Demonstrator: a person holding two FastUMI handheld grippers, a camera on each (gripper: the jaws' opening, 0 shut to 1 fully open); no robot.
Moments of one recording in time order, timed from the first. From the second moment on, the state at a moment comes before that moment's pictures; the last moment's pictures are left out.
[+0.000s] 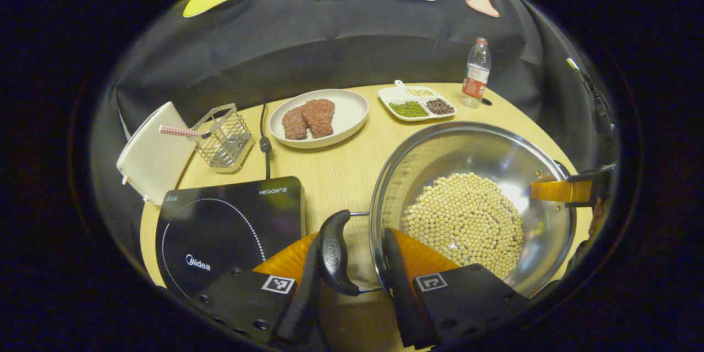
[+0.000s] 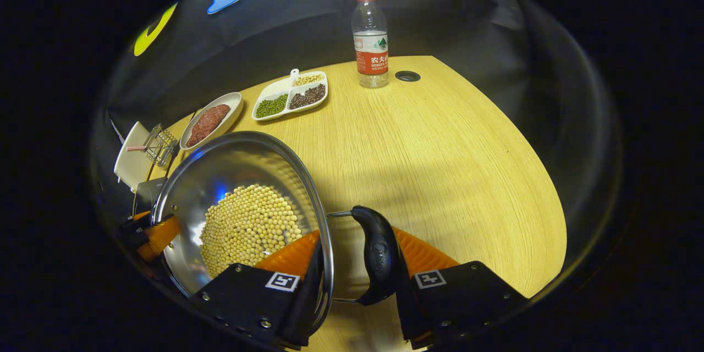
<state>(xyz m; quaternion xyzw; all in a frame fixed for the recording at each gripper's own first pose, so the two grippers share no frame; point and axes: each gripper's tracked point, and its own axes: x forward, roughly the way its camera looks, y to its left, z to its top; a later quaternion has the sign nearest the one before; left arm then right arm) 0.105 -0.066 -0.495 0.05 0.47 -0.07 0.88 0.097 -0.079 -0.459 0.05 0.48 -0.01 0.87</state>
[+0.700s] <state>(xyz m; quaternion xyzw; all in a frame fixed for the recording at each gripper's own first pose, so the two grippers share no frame) 0.097 -0.050 -0.432 0.06 0.45 -0.07 0.89 0.071 -0.061 -0.407 0.05 0.48 0.00 0.88</state>
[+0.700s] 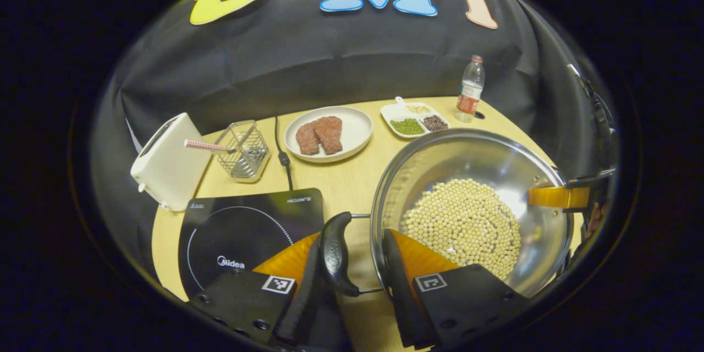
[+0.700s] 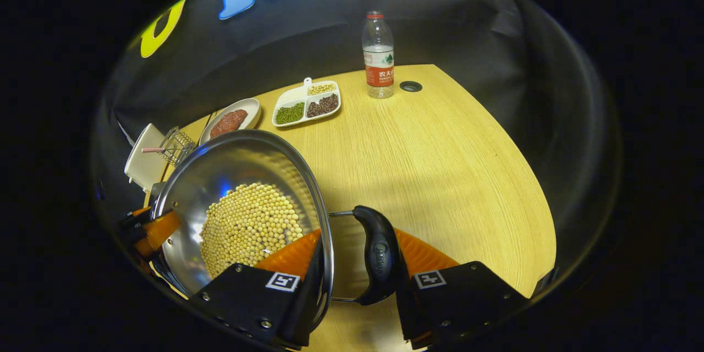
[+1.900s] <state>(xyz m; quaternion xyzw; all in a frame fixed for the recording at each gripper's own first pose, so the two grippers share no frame) 0.075 0.069 -0.356 0.03 0.44 -0.05 0.90 0.038 0.051 -0.341 0.03 0.48 0.02 0.88</state>
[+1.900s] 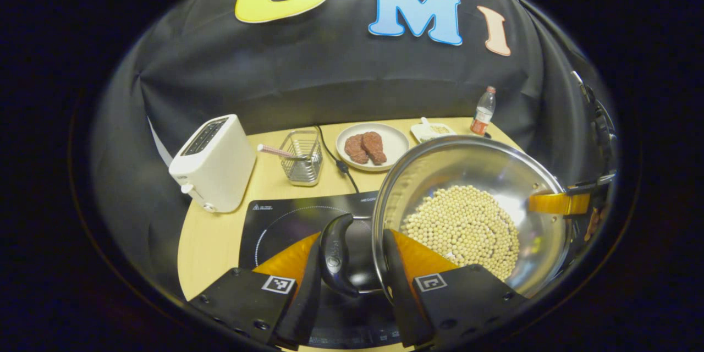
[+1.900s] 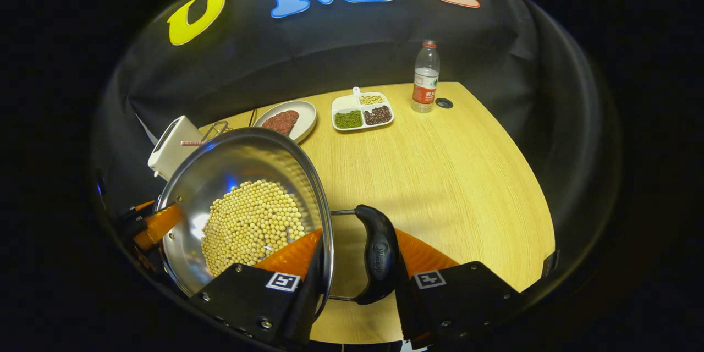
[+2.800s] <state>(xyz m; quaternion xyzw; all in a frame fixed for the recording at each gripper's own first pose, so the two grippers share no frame) 0.073 0.197 -0.368 0.00 0.44 -0.02 0.90 0.054 0.165 -0.350 0.01 0.49 0.06 0.87</state>
